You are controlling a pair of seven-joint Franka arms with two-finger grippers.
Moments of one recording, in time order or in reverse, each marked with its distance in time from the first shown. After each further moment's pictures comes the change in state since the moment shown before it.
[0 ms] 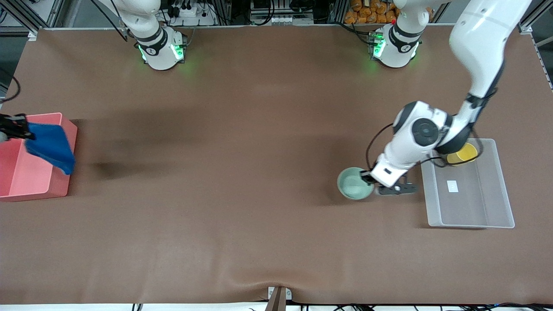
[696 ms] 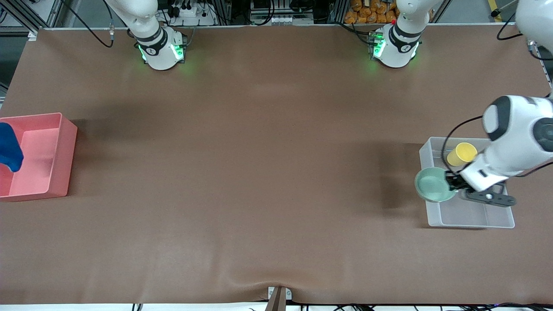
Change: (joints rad) left arm 0.366 -0.048 -0.043 0.121 -0.039 -0.220 0.677; right arm -0.232 0.113 -0.002 0.039 -0.052 0.213 -0.268
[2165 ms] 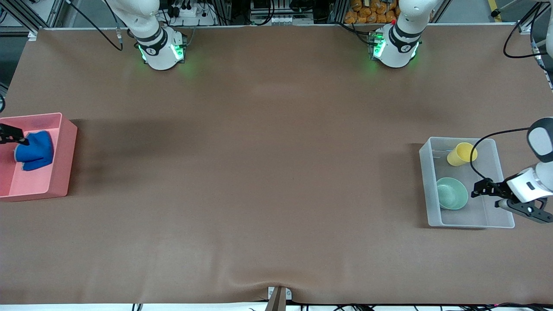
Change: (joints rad) left arm 0.134 0.217 -0.061 0.237 0.020 -0.068 0.312; right arm 0.206 0.021 0.062 0.082 0.016 -0.217 0.341
